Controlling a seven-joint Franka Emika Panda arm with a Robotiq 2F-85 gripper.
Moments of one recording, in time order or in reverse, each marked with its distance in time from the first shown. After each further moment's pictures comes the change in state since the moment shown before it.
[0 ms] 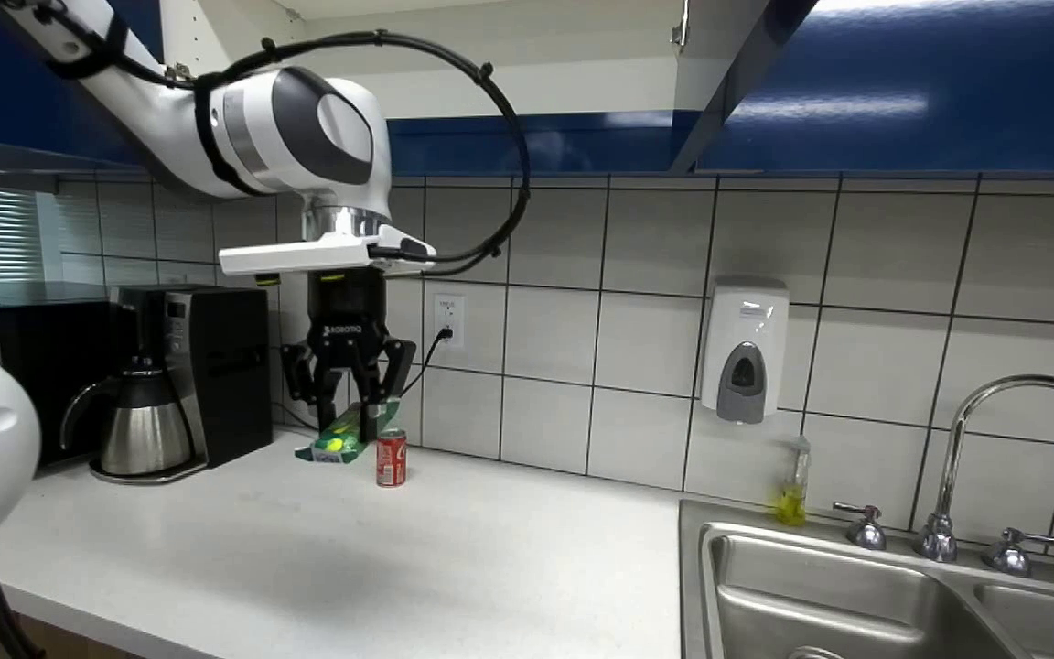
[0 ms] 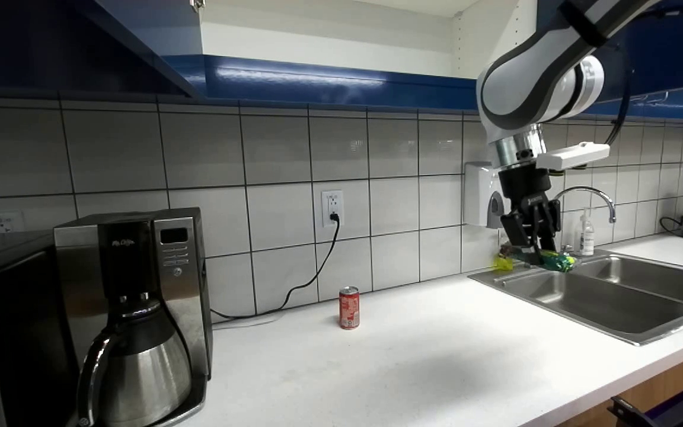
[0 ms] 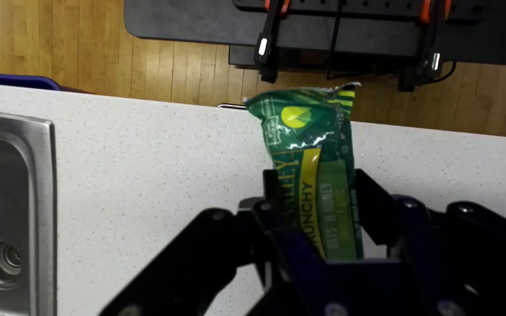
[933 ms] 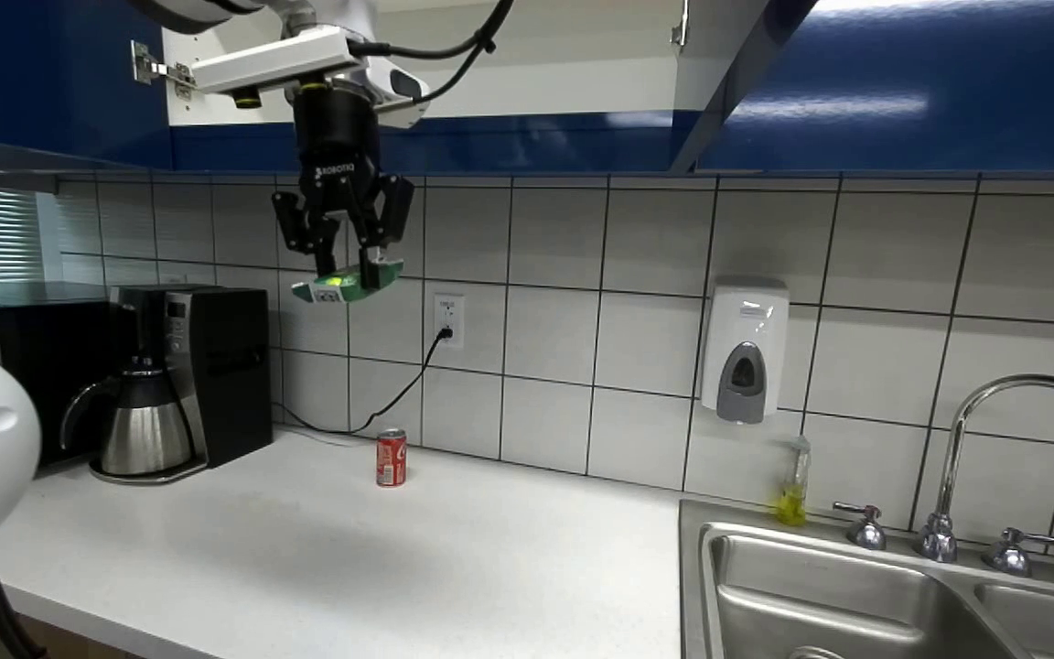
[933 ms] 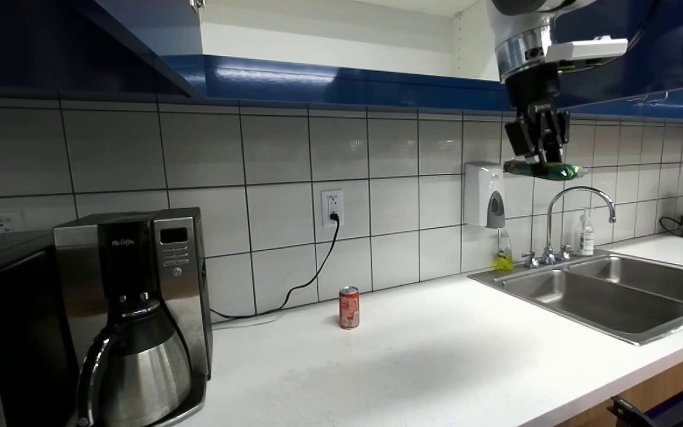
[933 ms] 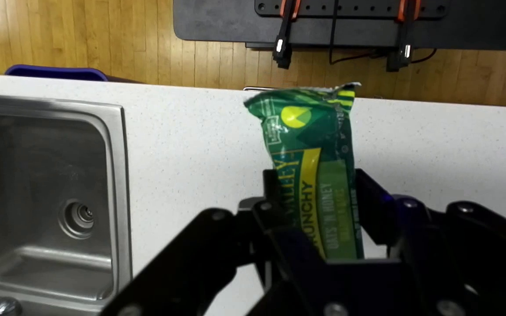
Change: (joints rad) arm 0.002 -0.135 0.032 0.286 0.005 -0.341 0.000
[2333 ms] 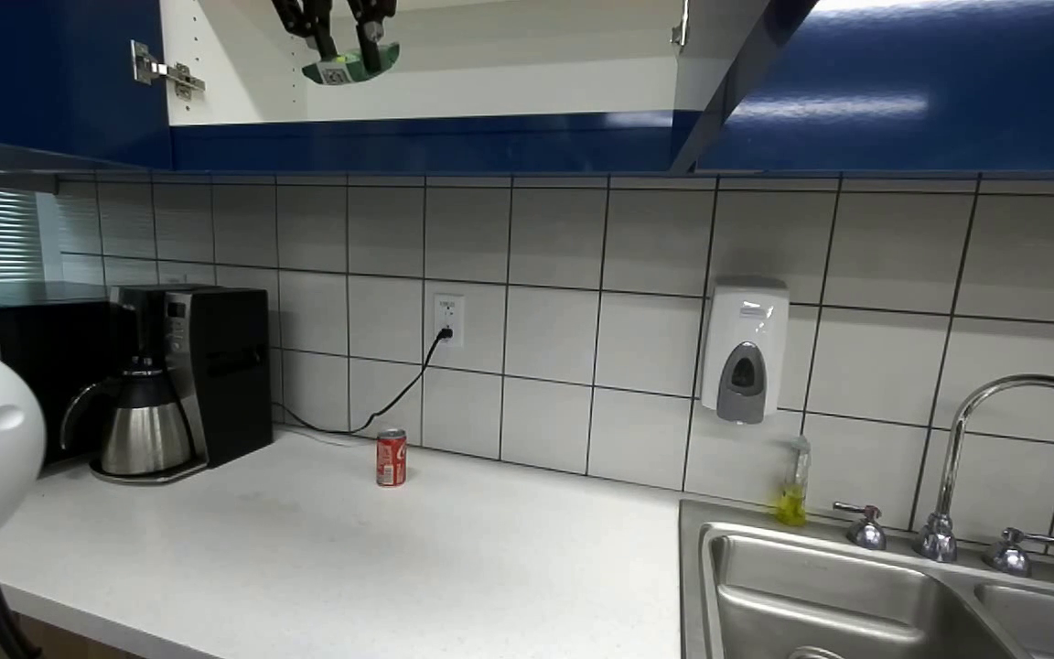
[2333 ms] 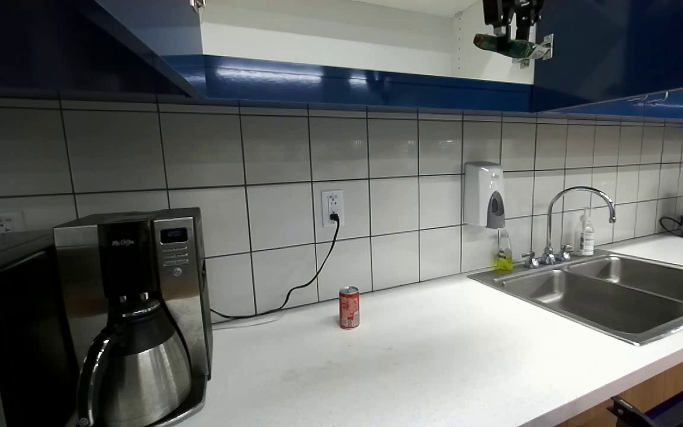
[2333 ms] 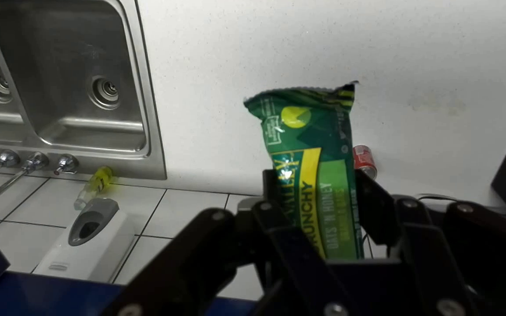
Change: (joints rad) arm 0.020 0.065 0.037 0.535 0.057 -0.142 0.026
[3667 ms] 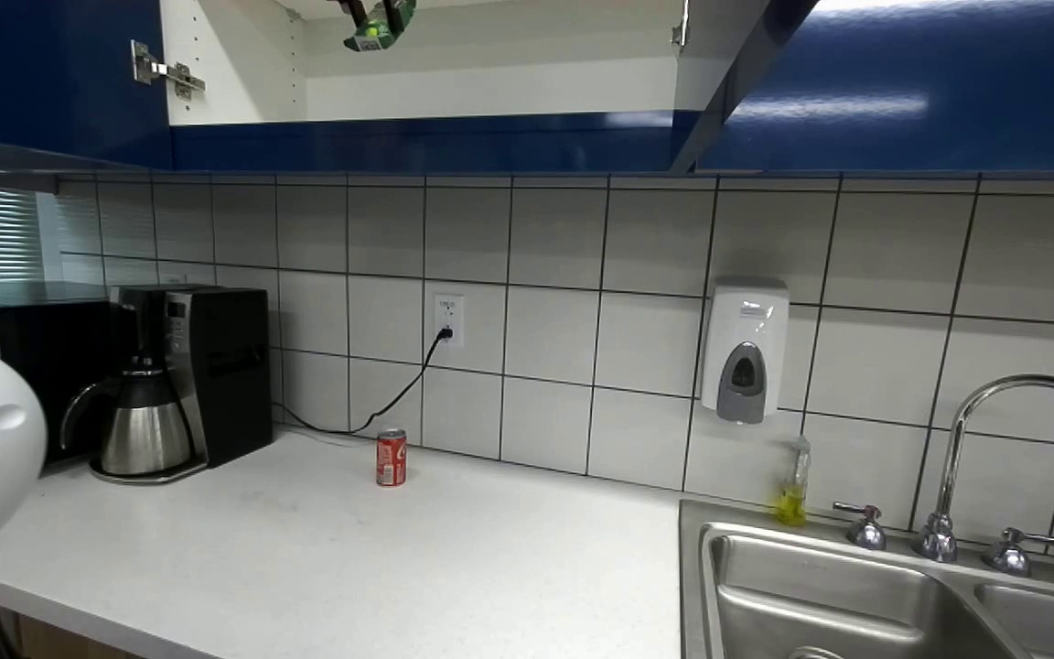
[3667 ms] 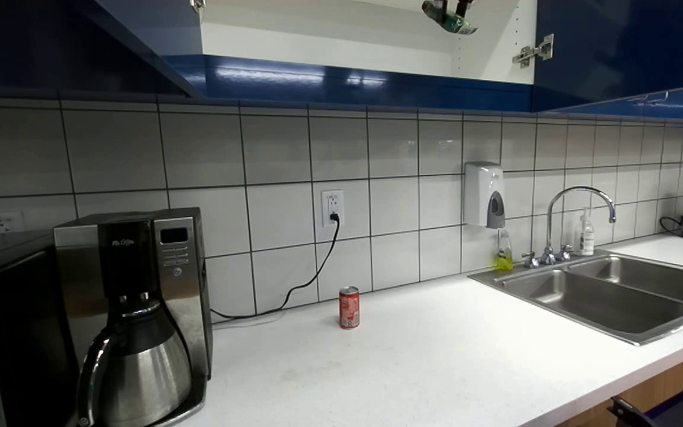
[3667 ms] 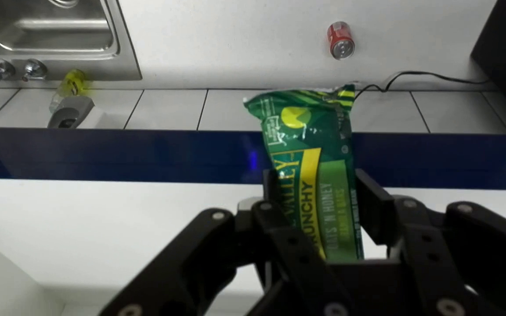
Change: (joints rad) arm 0.004 0.240 0.040 0.321 0.045 0.157 0.105
